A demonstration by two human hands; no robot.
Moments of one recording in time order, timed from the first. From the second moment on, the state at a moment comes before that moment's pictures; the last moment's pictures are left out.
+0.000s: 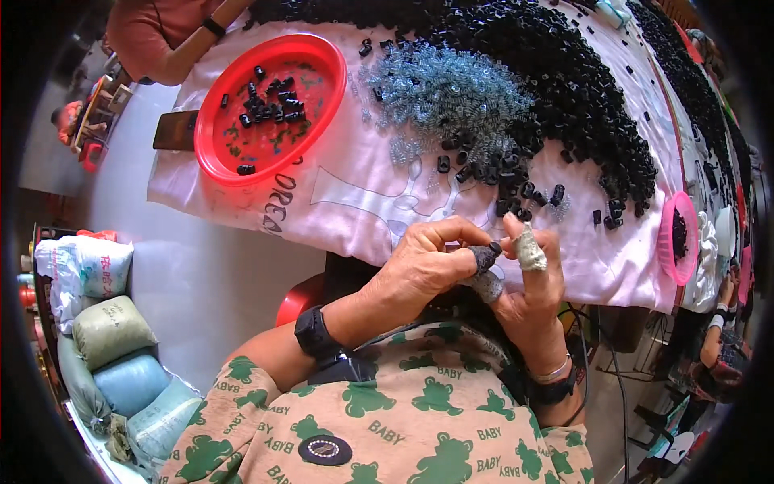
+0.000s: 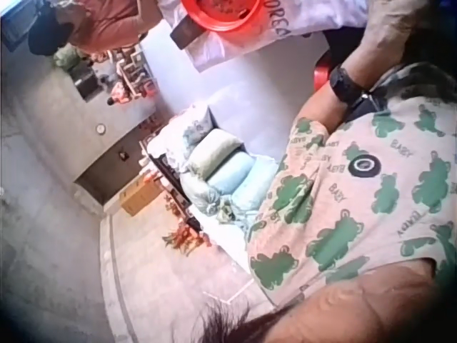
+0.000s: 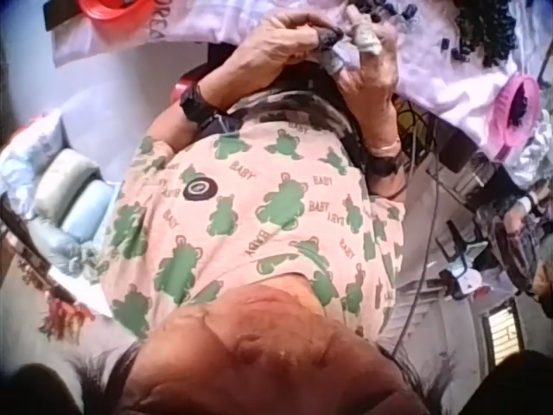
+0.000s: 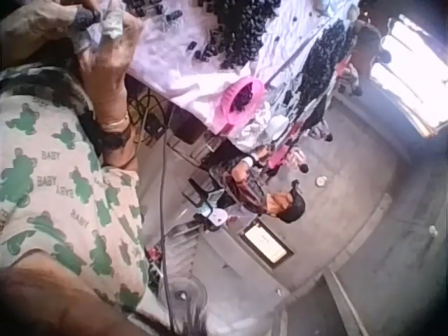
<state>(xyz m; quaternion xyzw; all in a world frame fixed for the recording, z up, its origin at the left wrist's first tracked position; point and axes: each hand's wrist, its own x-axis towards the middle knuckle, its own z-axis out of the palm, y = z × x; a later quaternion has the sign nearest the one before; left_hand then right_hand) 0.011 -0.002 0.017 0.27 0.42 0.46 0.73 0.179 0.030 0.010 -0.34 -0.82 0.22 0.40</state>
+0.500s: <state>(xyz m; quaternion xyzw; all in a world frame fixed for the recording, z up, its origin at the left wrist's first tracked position) 0.009 -0.001 0.022 0.31 0.40 0.44 0.74 0.185 0.036 0.010 -0.31 -0.84 0.15 0.41</state>
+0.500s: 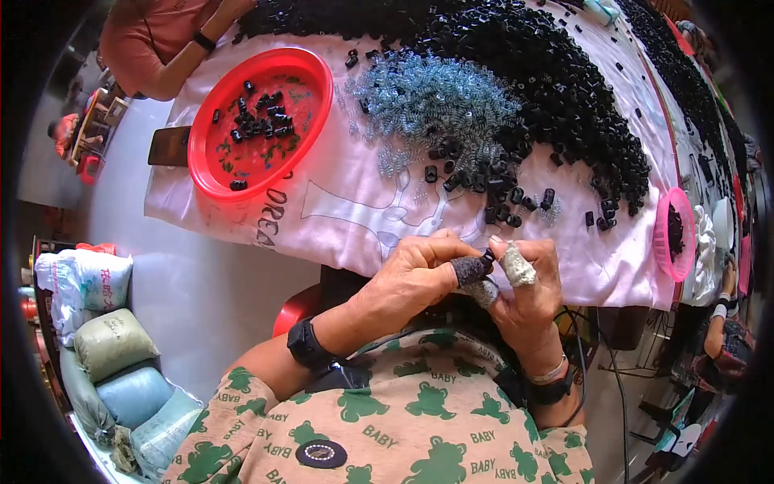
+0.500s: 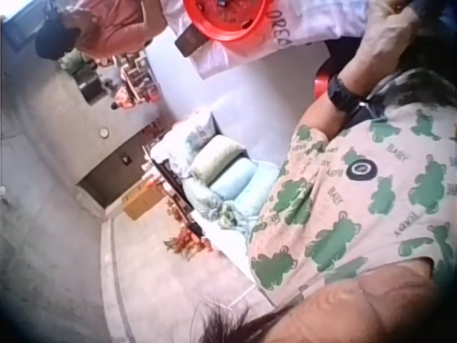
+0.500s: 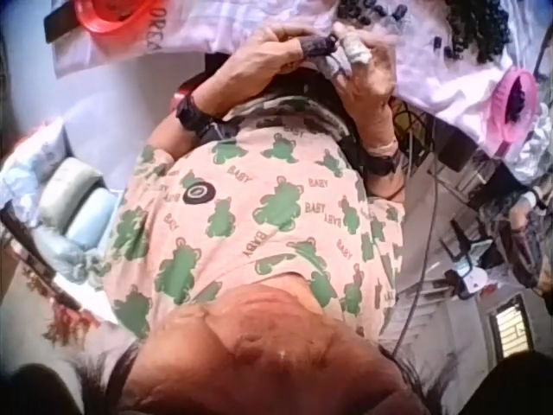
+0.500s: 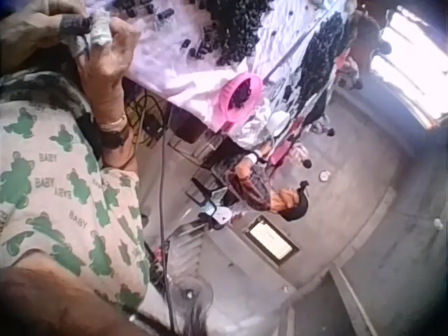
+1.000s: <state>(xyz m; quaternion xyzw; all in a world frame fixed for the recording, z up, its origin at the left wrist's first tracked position) 0.010 -0.001 0.014 0.33 0.42 0.44 0.72 0.185 0.039 0.009 -0.29 -0.86 0.16 0.40</state>
